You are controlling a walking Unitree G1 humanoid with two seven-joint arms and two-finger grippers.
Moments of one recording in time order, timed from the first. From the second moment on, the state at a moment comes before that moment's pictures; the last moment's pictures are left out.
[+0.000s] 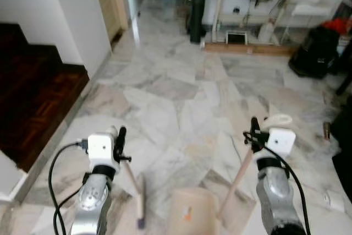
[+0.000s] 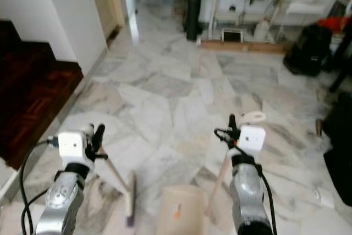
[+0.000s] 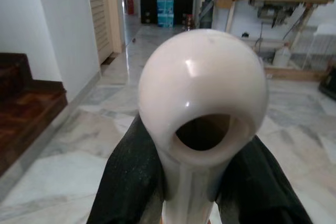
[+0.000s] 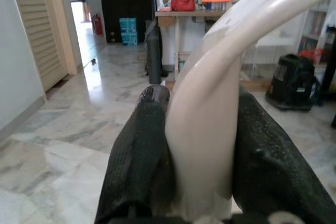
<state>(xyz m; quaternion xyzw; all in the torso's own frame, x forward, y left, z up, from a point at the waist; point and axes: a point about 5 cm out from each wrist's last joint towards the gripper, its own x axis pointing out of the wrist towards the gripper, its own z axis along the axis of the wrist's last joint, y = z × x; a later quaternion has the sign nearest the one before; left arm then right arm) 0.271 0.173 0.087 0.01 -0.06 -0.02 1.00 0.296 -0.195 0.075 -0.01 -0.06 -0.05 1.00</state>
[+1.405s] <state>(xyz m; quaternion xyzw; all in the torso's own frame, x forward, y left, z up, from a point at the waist) 0.271 0.172 0.087 0.01 -0.06 -0.02 1.00 0.295 -0.194 0.074 -0.01 -0.06 -0.06 1.00</state>
